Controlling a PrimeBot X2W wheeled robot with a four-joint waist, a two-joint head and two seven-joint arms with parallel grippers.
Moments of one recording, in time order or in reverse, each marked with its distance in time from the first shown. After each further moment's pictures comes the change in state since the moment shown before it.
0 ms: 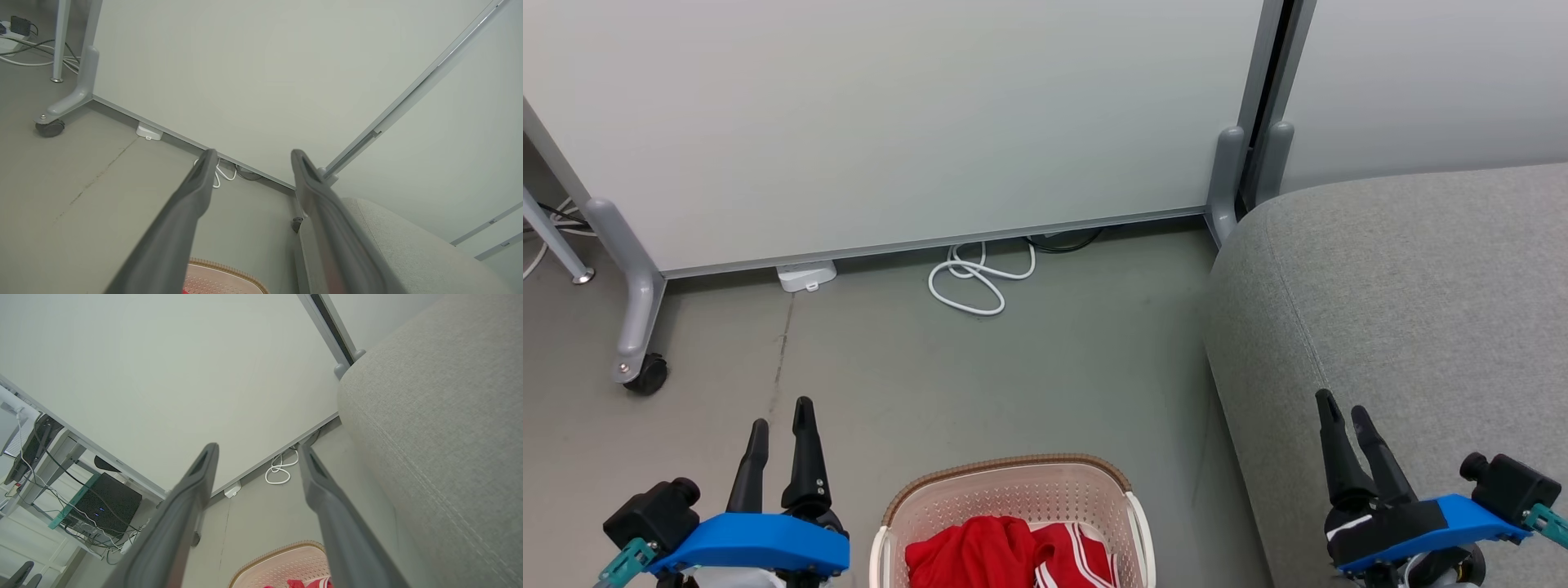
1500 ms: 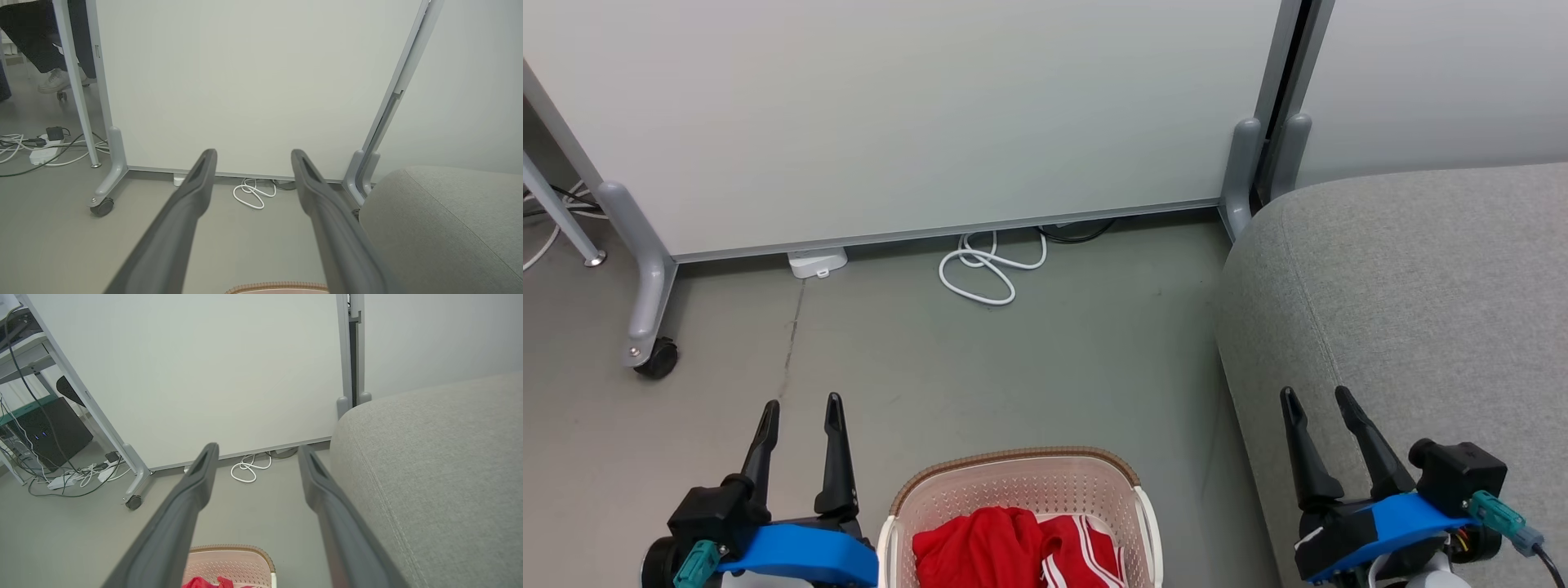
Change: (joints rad) left arm 0.006 0.010 -0.049 0.002 0.416 0.020 -0.108; right arm -0.014 -0.004 0.036 -0.009 -0.423 0.001 -0.069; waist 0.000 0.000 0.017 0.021
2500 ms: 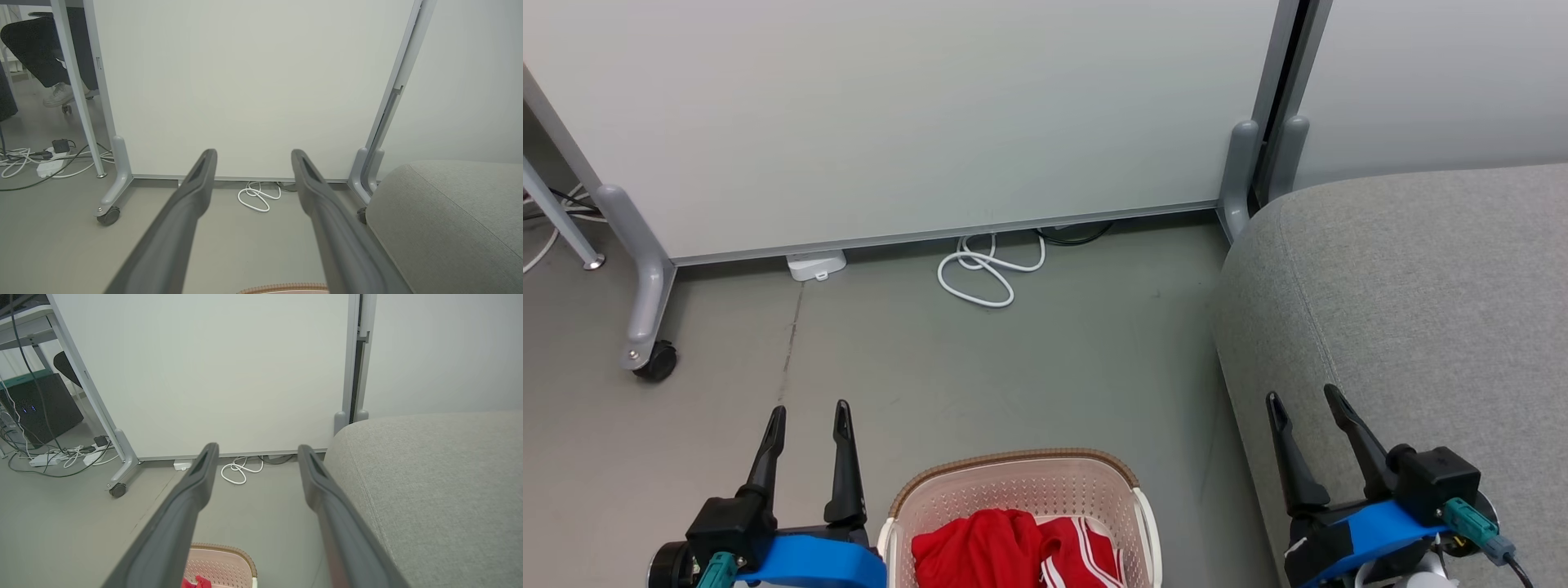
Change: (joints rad) left arm 0.008 -0.023 0.010 0.021 0.082 -0.003 -0.047; right arm -0.004 -0.002 0.021 0.014 -0.140 0.000 -0.051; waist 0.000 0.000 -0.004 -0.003
